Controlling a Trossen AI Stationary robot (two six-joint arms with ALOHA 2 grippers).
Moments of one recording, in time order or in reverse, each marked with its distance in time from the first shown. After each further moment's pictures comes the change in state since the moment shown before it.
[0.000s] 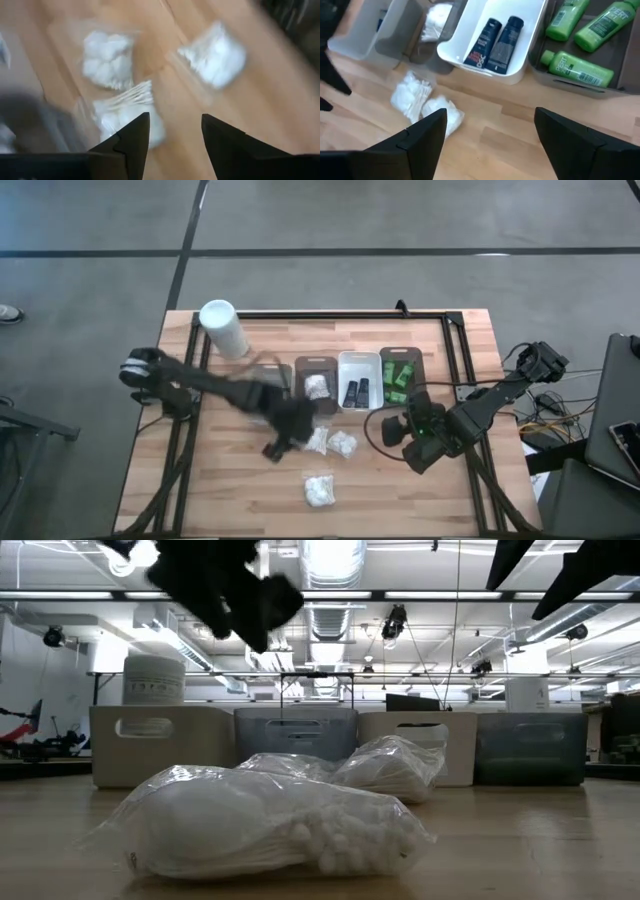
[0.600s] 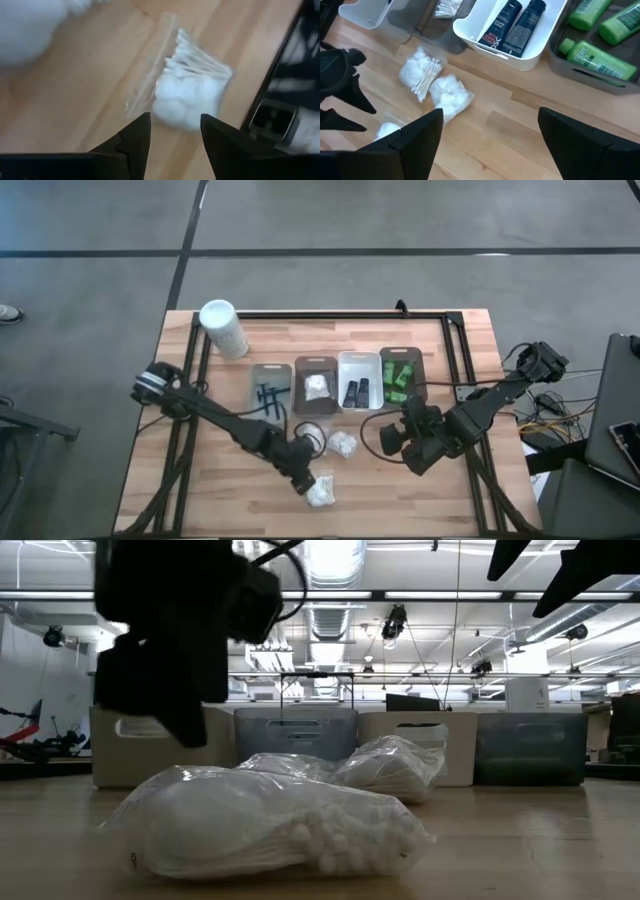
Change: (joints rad) left arm -0.254 0.170 -0.104 0.333 -0.140 -1.398; right arm 0.003 0.000 0.000 0.081 -0.070 -0.140
